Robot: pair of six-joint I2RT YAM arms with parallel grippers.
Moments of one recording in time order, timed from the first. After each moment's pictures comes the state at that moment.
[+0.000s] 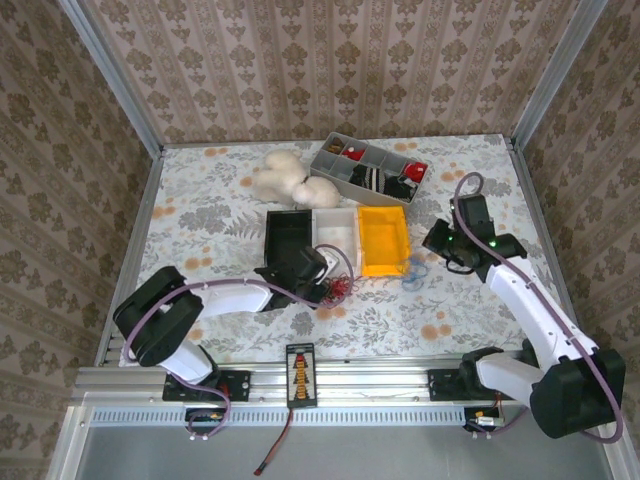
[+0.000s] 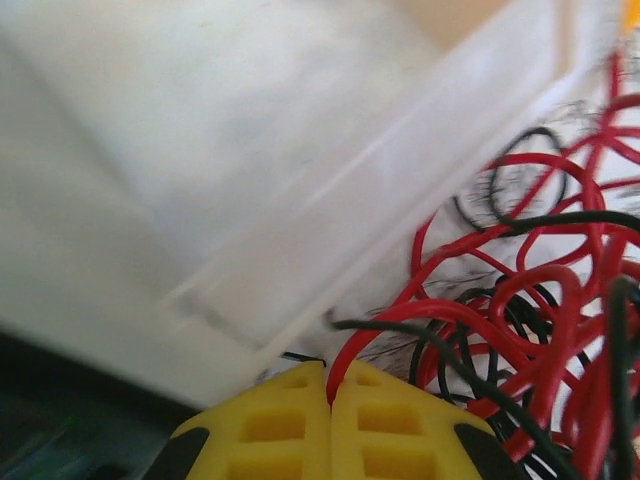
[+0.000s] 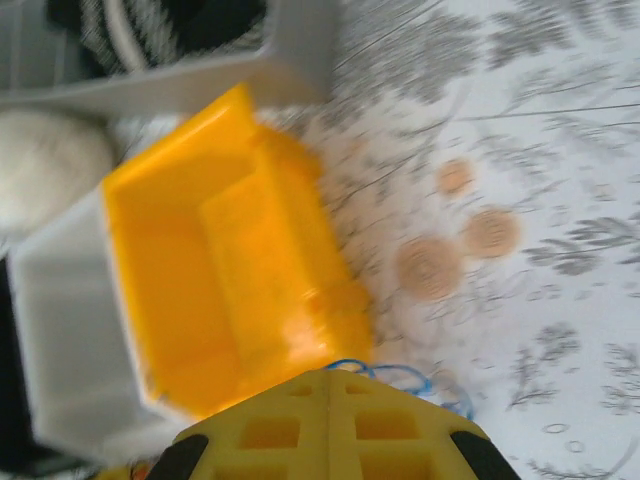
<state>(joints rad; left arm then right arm) -0.93 1.54 0.69 -0.10 -0.10 -0.16 0.16 1.10 0.89 -0.66 -0.02 0.74</state>
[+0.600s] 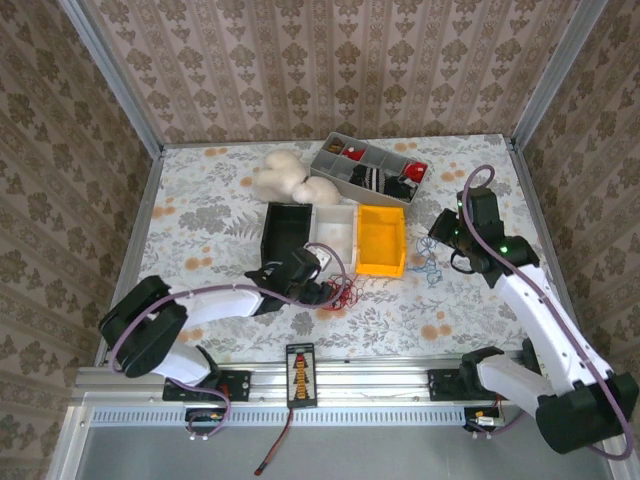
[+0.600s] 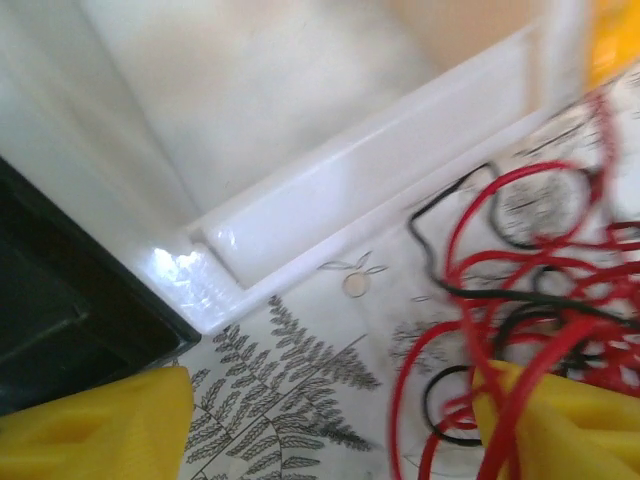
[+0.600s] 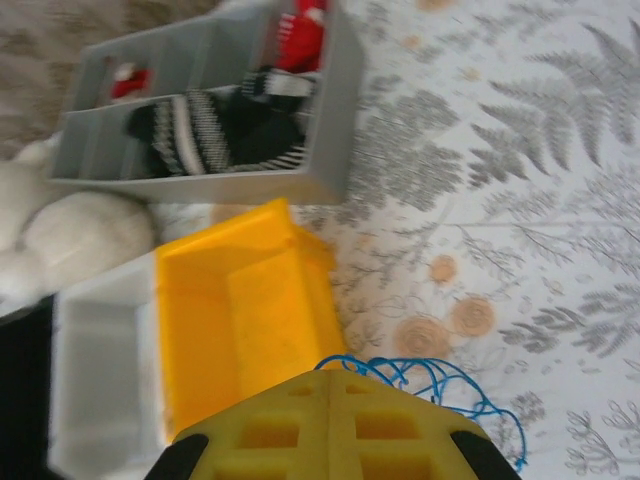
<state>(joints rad) -0.93 1.43 0.65 -0.10 -0.13 -0.17 0.23 1.00 0.96 -0.66 0.10 0.64</state>
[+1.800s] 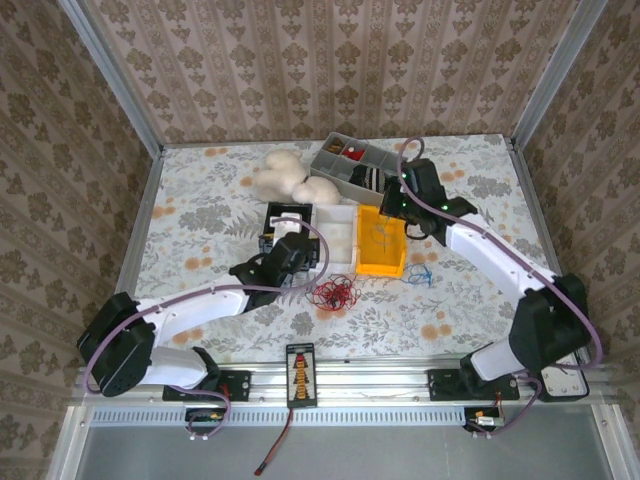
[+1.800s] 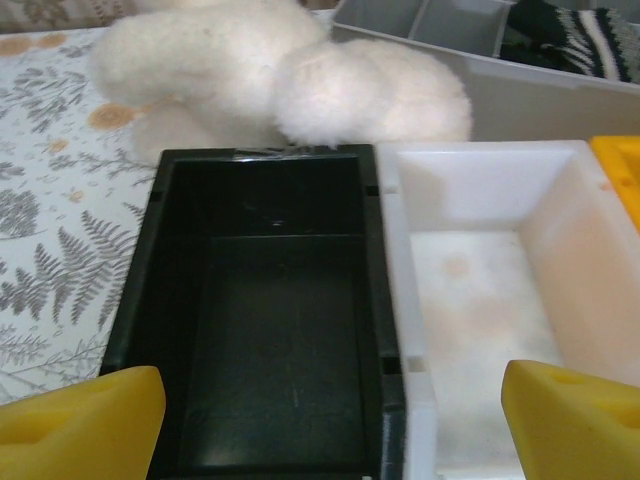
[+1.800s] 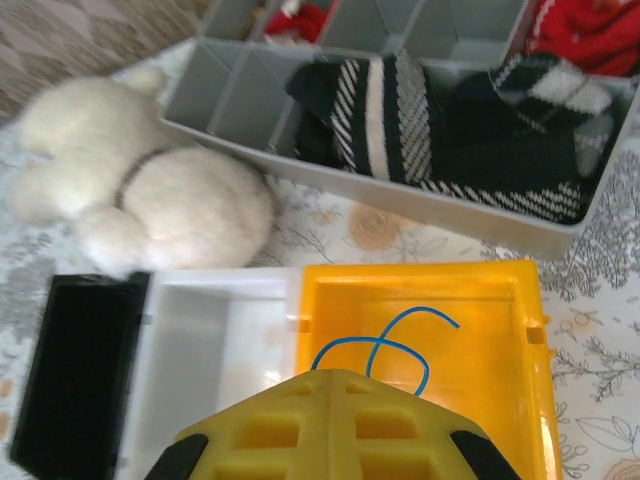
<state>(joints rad) -0.91 1.31 0.73 -0.08 -0.62 -0.48 0.38 1.48 1.17 -0.42 0.03 0.58</state>
